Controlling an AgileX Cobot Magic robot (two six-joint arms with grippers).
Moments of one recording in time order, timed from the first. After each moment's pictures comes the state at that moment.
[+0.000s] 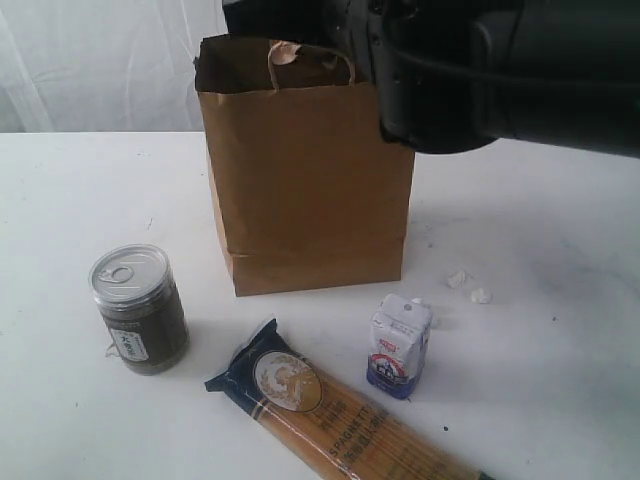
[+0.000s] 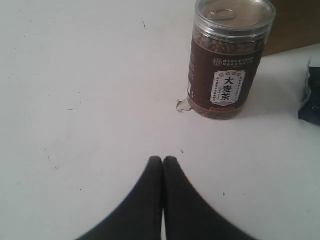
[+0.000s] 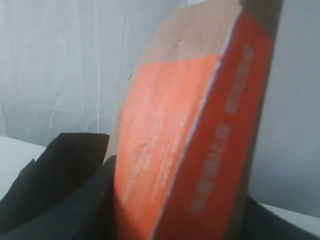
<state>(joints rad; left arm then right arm) -0.14 0.00 0.02 -0.26 0.48 0.26 0.87 1.58 -1.30 1.51 -0.66 -1.53</state>
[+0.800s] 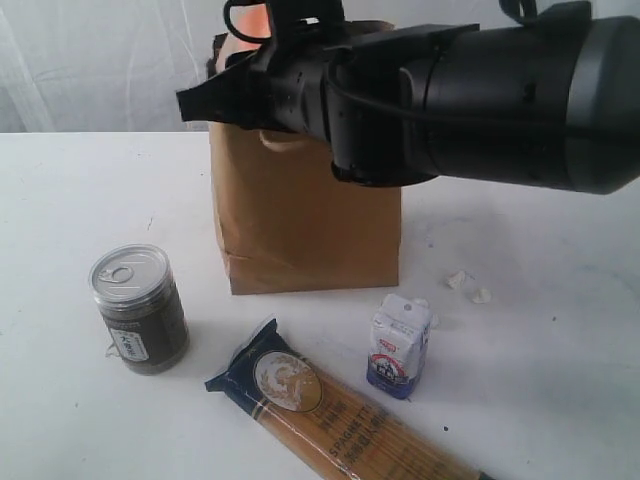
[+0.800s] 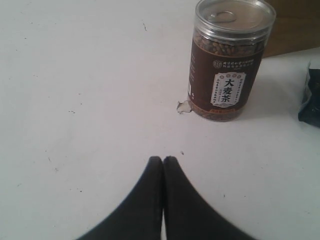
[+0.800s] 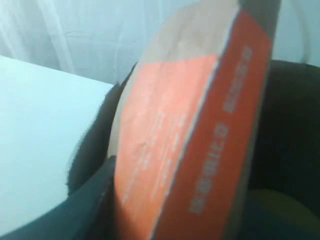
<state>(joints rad) -0.14 0.00 0.02 -0.26 0.48 0.26 0.87 1.67 -1.30 1.74 -0.44 -1.59</state>
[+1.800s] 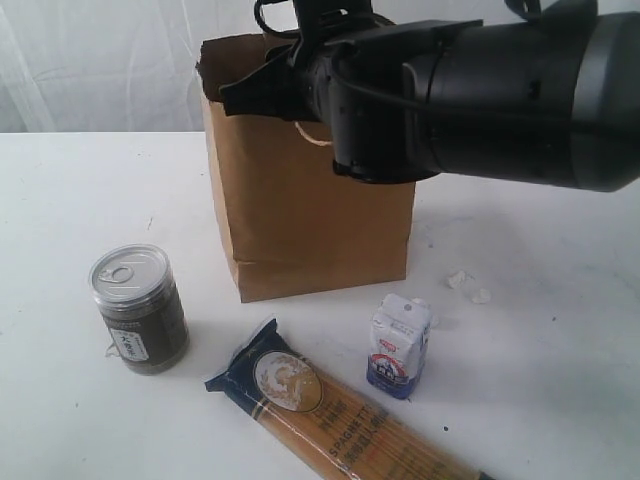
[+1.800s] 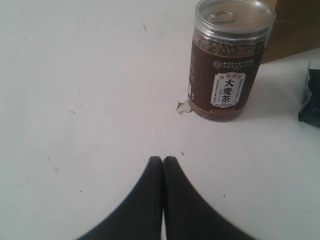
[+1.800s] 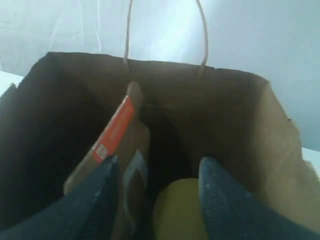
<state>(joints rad) -0.14 0.00 0.02 -0.26 0.48 0.26 0.87 1.67 -1.30 1.75 -0.66 -1.67</state>
